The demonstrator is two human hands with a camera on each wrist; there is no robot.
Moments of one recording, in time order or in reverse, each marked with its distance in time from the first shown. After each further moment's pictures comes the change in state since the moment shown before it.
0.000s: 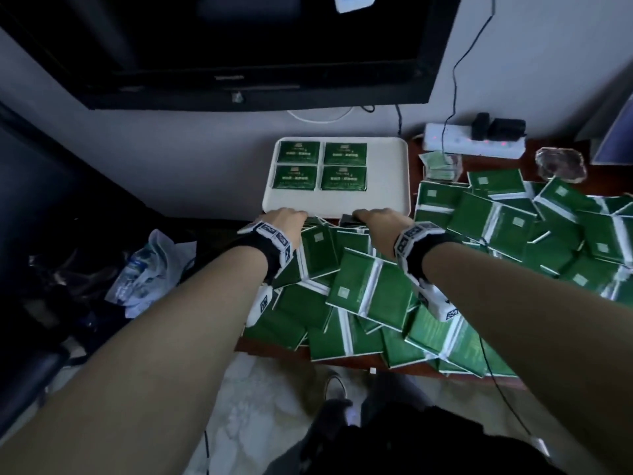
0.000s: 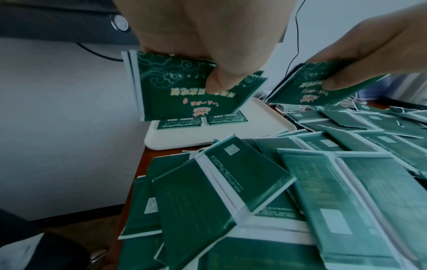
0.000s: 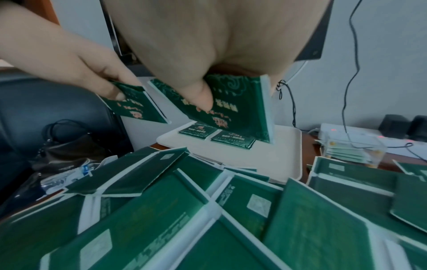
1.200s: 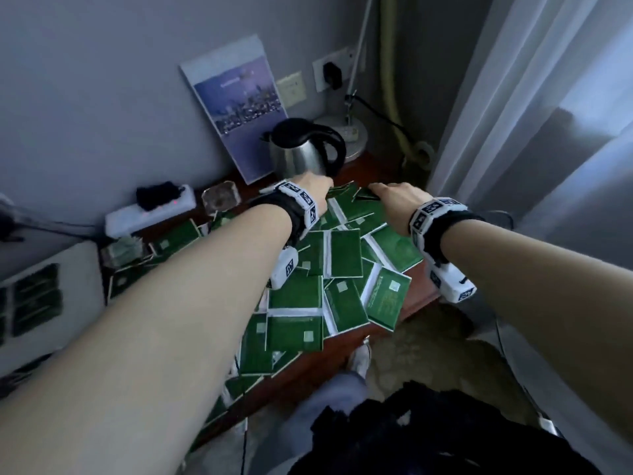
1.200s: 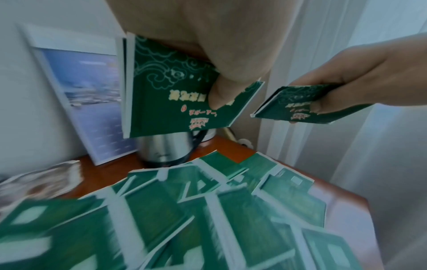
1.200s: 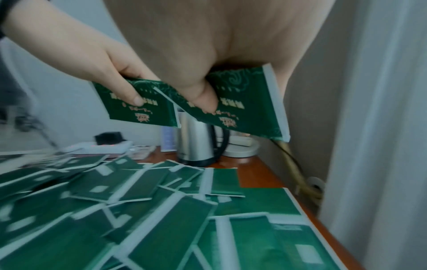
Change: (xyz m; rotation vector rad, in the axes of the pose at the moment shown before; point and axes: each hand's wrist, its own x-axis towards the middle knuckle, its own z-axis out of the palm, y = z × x) left_hand 0.100 0.735 -0.167 0.217 0.140 0.553; right_hand -0.393 0.588 0.010 0.215 0.244 0.618
